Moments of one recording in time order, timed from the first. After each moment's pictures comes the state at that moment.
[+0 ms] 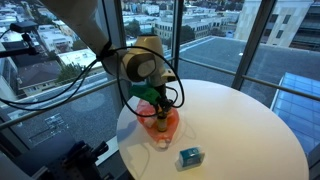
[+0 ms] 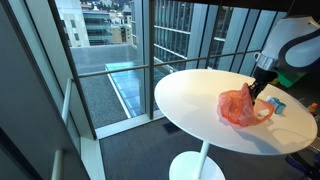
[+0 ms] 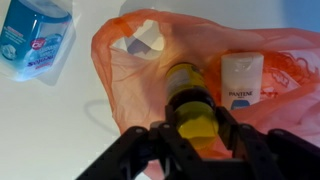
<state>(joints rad) -0.05 0.18 -0.10 -2.40 -0.18 2.65 0.00</state>
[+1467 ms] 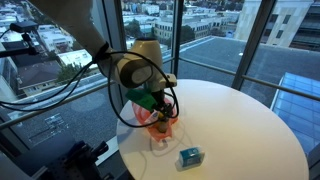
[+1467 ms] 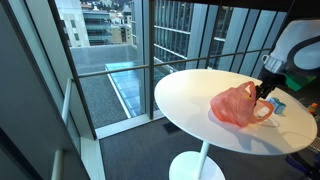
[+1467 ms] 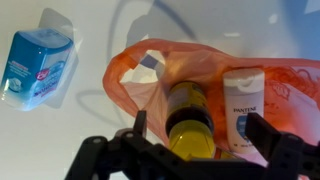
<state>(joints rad) -0.08 0.14 -0.10 -2.48 -0.14 2.71 -0.02</state>
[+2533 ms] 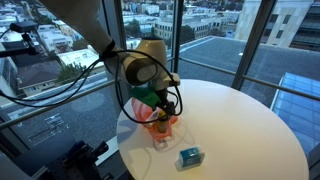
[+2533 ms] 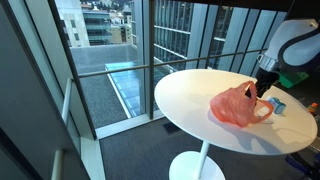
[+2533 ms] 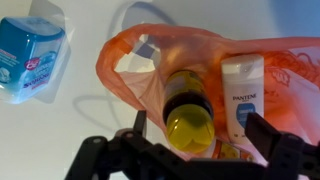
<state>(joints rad) -0.08 0.19 -0.09 -2.41 -0.08 2.67 -0.04</state>
